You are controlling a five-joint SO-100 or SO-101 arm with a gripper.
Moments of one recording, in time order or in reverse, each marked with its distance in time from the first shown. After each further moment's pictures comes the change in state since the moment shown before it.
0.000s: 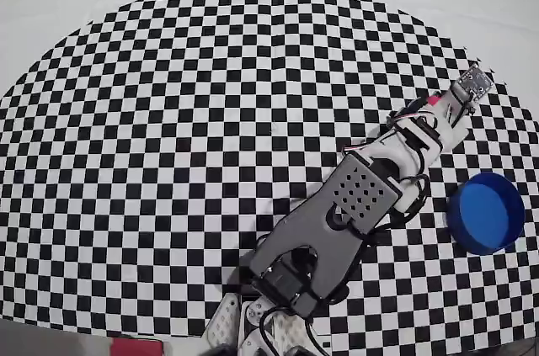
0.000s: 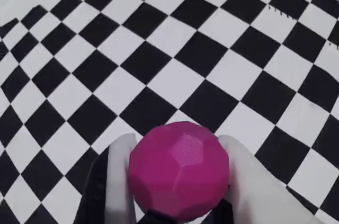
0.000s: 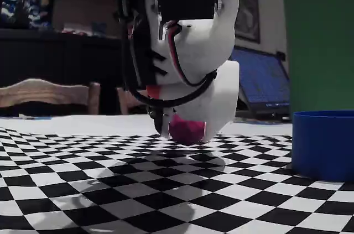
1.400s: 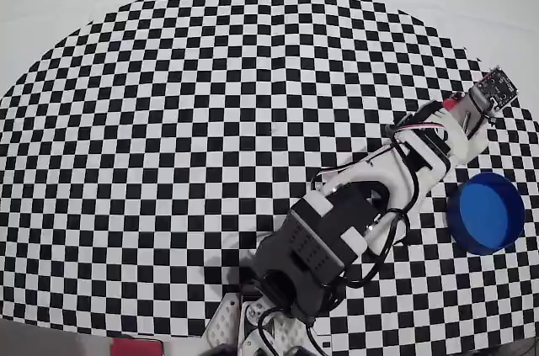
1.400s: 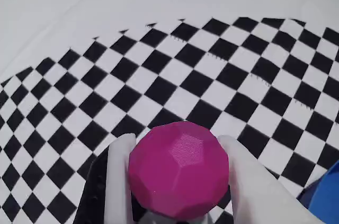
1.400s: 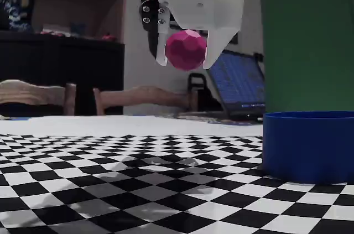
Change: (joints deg) arm 5.4 33.5 28.3 0.0 0.0
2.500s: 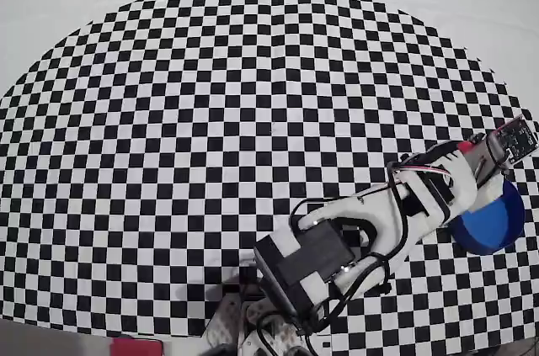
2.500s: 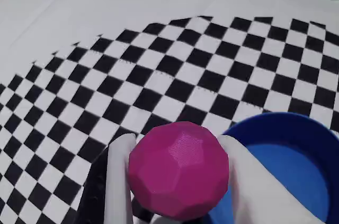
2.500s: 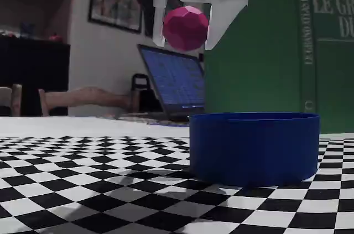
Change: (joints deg) arm 9.2 15.1 16.7 -3.3 0.0
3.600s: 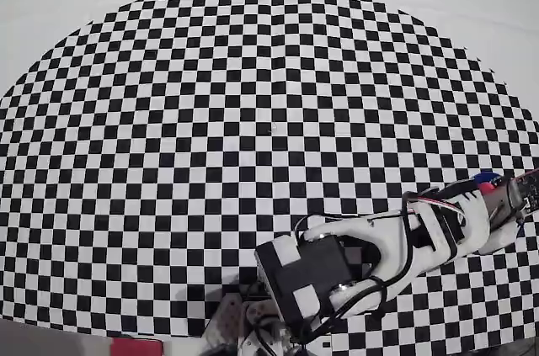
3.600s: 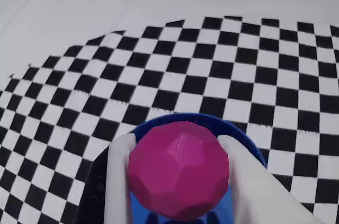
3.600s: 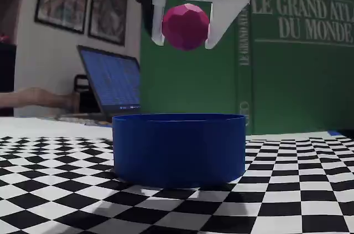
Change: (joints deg) arm 10.5 1.8 3.7 -2.6 0.0
